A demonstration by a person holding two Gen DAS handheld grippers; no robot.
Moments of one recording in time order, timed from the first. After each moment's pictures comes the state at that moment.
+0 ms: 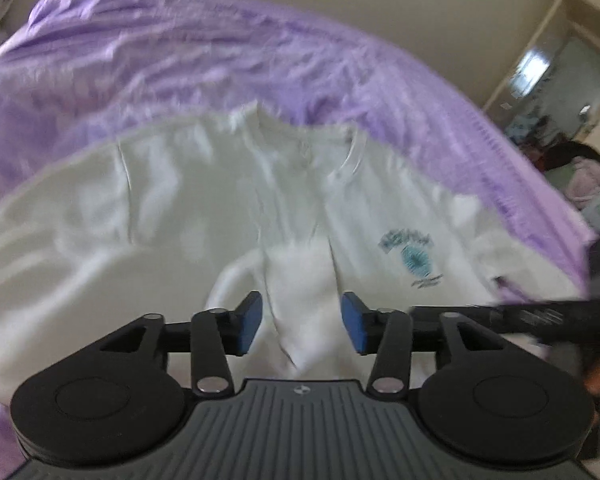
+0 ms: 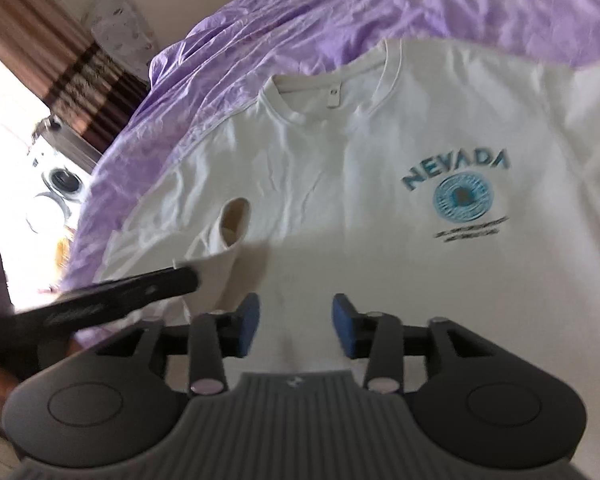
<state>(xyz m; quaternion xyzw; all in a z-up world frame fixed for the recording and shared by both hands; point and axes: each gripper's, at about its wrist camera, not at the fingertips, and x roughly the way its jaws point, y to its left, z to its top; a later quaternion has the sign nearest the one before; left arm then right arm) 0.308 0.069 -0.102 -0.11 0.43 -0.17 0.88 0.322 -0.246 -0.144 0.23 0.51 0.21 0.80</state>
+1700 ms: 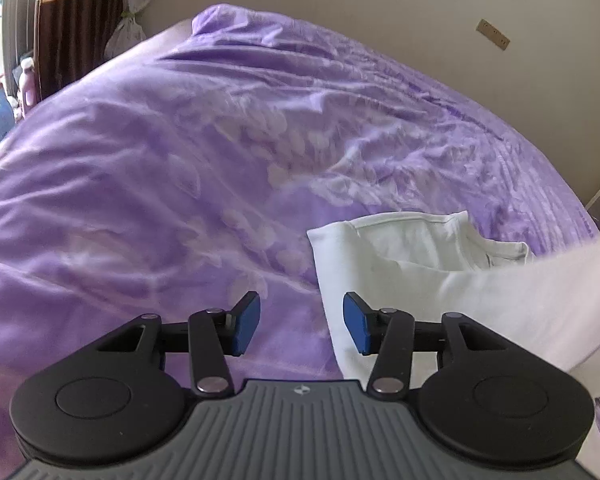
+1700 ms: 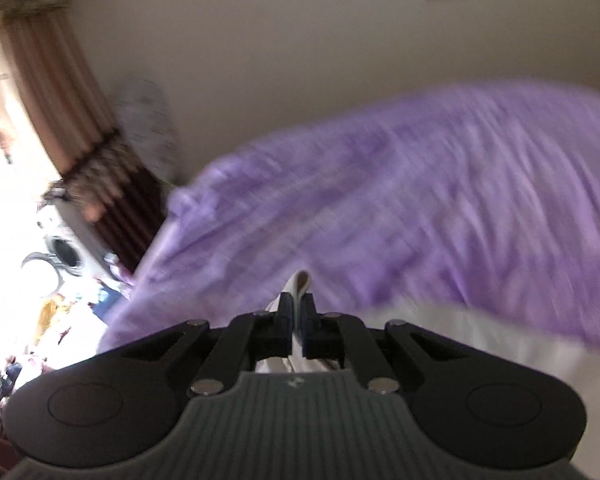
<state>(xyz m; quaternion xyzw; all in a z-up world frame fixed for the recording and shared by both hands) 0.363 0.211 -0.124 -0.18 0.40 0.02 0.90 0.425 -0.275 0.012 0.17 0.39 0.15 0.89</state>
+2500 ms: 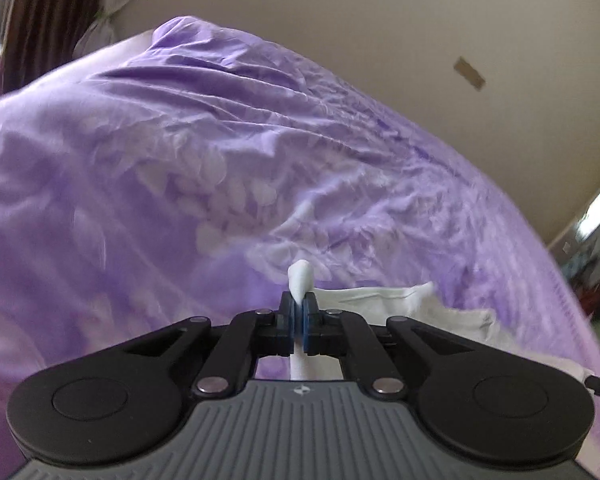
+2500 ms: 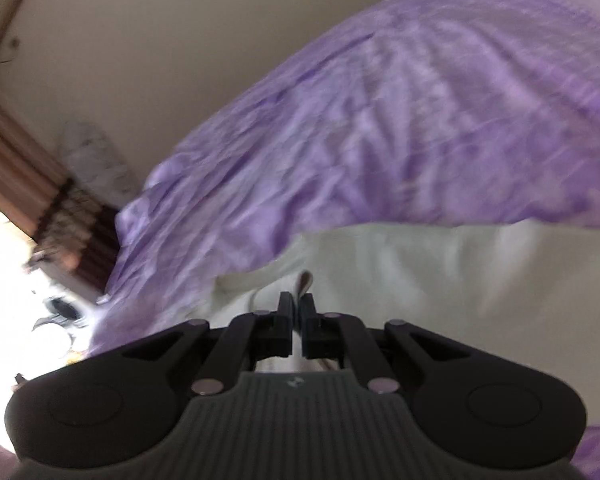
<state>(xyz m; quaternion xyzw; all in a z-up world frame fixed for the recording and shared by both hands) 0.435 0.207 -0.123 -0.22 0.35 -0.02 0.91 0.428 -0.382 -0.099 0.29 0.42 0.08 0.85</state>
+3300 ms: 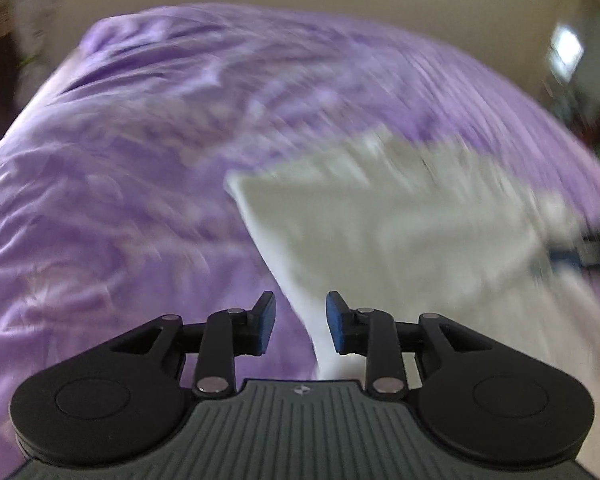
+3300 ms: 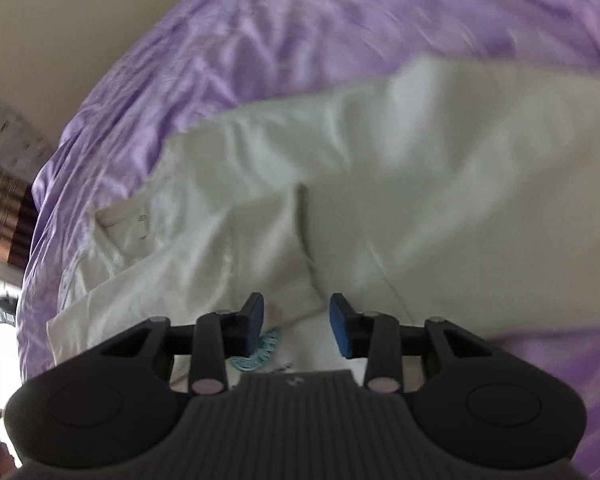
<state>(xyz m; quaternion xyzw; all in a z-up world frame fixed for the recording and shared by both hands) 0.337 0.164 -0.108 -0.01 0.45 -0.12 0.89 0.404 -0.386 -0.207 0.34 0.51 0.02 0.79</state>
